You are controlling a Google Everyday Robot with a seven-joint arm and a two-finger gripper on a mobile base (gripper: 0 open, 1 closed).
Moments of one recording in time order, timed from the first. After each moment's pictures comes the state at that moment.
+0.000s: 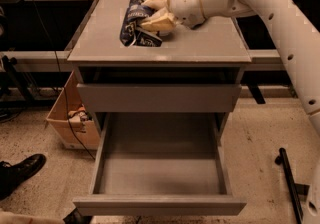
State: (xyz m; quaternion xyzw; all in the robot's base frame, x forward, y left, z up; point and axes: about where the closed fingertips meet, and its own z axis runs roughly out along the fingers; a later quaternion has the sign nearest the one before) arm 0.675 0.028 0.982 -0.65 0.49 0.22 0.53
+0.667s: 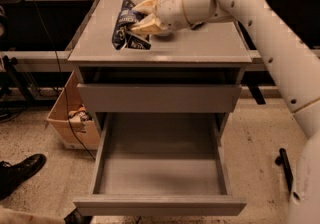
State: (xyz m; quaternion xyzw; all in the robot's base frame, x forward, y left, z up) arm 0.700 0.056 0.958 -0.65 0.49 0.20 0.54
